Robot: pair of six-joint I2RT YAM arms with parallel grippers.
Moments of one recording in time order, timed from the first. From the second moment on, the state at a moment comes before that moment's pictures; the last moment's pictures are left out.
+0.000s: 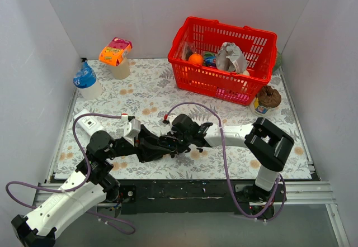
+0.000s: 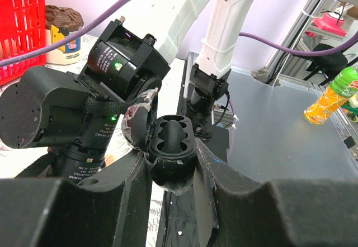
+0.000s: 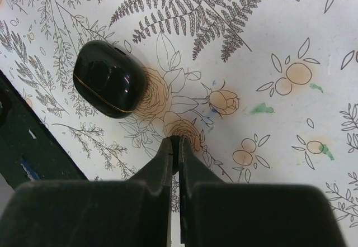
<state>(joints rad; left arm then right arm) -0.69 0.49 0.47 0.18 0.74 -0.34 1.03 1.75 0.95 -0.10 -0.23 0.40</state>
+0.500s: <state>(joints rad) -0.69 0.52 0.47 0.22 0.72 -0.35 0.97 1.32 0.92 -0.31 -0.19 0.30</state>
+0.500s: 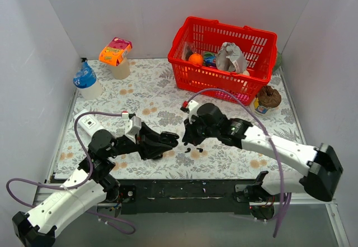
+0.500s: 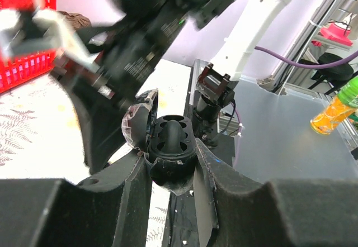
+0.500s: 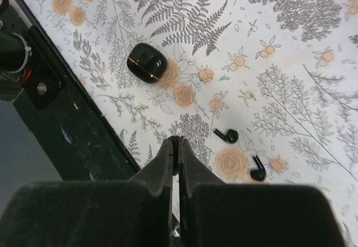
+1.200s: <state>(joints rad) -0.69 0.70 0.45 0.43 0.68 -0.39 0.98 0.87 1.13 -0.72 -0.13 0.07</state>
